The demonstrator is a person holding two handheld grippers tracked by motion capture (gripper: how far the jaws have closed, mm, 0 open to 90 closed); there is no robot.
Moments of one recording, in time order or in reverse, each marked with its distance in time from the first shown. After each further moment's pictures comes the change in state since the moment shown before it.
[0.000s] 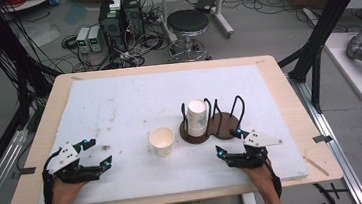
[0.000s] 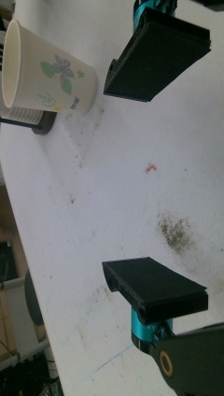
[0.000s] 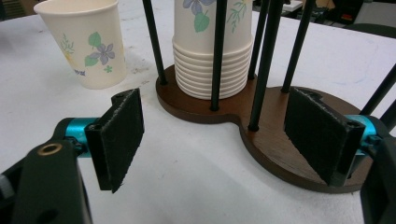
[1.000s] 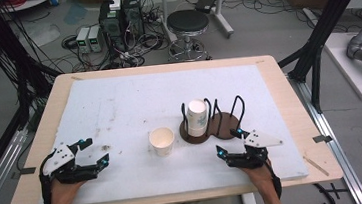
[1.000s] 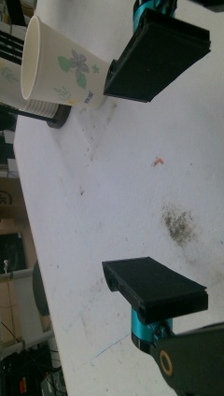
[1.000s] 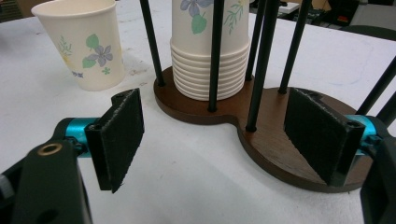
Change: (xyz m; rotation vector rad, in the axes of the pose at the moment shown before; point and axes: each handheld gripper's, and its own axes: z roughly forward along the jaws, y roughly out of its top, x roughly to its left) left arm 0.003 -0.002 -0.004 -0.039 0.017 -0.039; right arm 0.000 0.000 -0.001 -0.006 -0.009 0.000
